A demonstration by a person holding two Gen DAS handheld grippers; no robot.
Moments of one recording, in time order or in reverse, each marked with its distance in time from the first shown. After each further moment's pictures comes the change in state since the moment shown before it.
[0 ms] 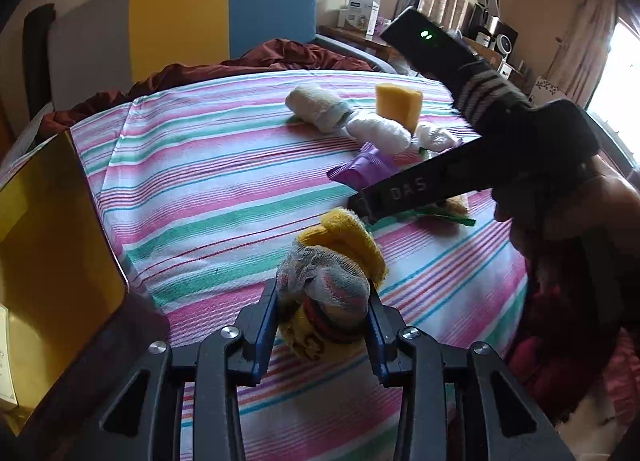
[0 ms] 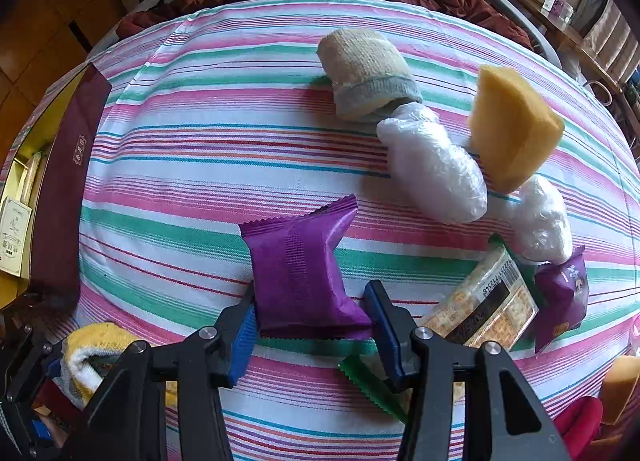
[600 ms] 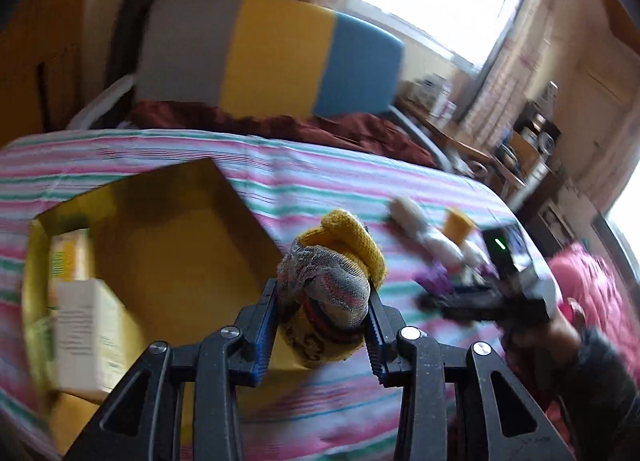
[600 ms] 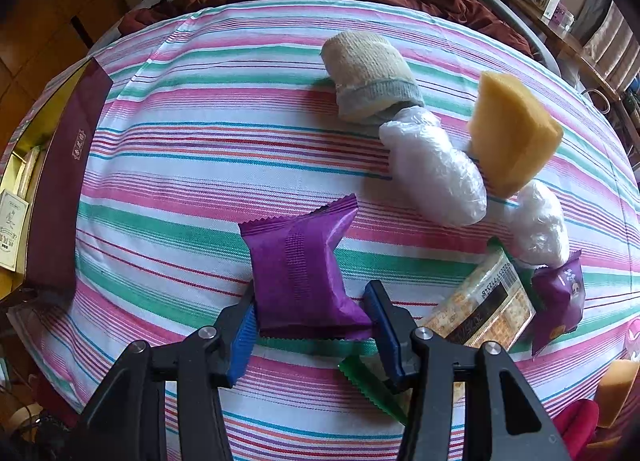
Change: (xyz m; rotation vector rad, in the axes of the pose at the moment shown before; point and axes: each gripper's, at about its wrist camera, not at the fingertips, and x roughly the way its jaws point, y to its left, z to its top) left arm -0.119 0.143 0.031 -0.337 -0.165 0.065; right arm 0.001 -0.011 0.004 -0.017 -0.013 -0.023
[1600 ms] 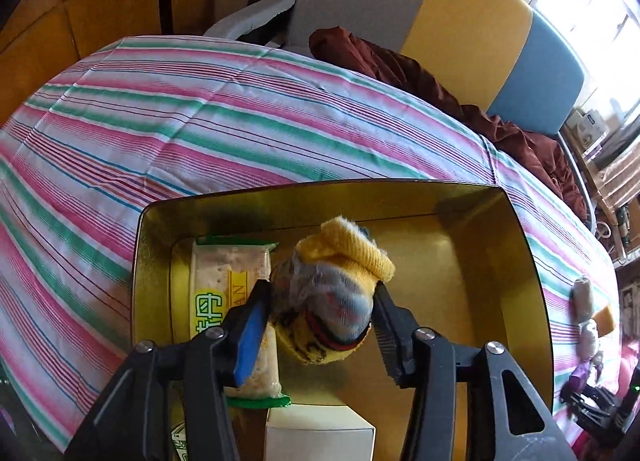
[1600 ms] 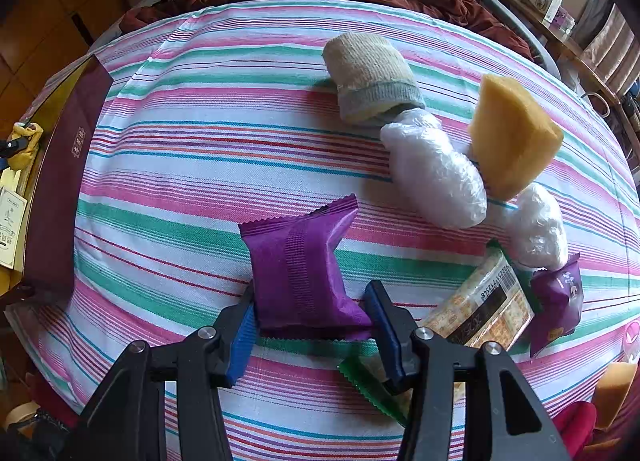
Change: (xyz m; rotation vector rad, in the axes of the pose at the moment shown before) left arm 0.086 0.192 0.049 -0.291 0.192 0.354; right arm -0.004 -0.010 -0.009 0.159 -0.008 -0.047
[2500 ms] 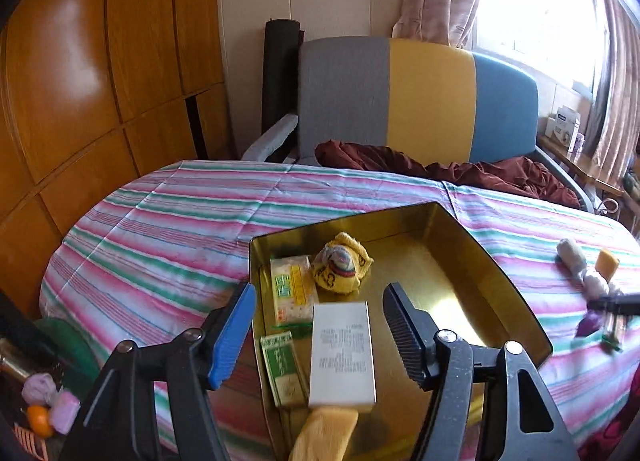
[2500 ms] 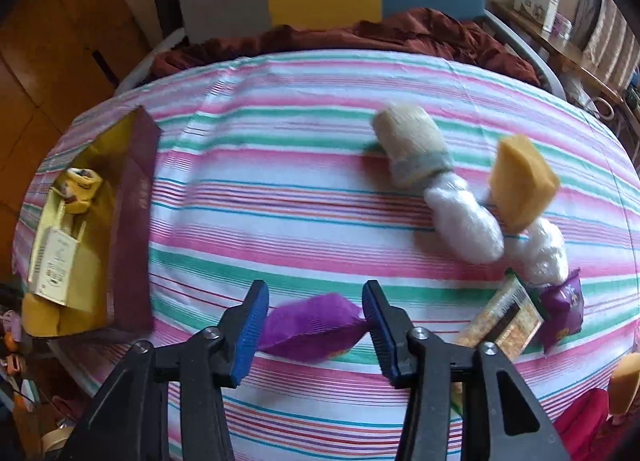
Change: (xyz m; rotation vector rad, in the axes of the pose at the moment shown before) left arm -0.152 -0.014 -0.115 0.193 -0.424 0.143; right arm -0.060 0.050 0.020 0.035 -0.136 0.119
